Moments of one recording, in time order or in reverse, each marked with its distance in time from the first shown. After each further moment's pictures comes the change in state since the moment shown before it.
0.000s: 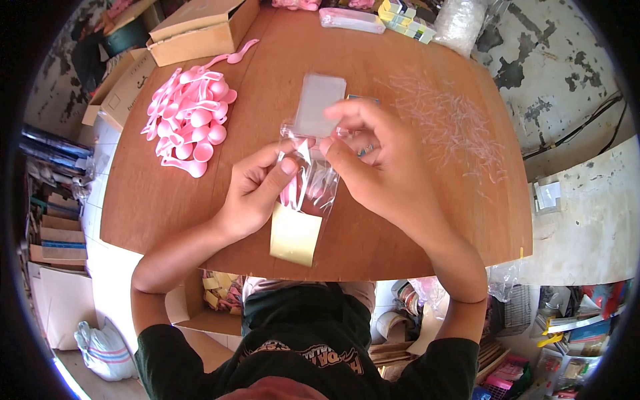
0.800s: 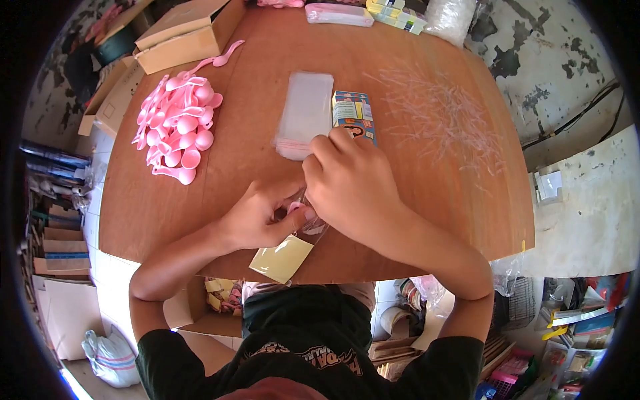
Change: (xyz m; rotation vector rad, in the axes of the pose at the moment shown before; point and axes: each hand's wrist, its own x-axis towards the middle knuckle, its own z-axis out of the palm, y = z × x) left_hand 0.000 -0.021 -0.003 0.674 -0.231 0.114; right_hand -0.005 0.038 -0.001 -1.086 -0.121 -0.687
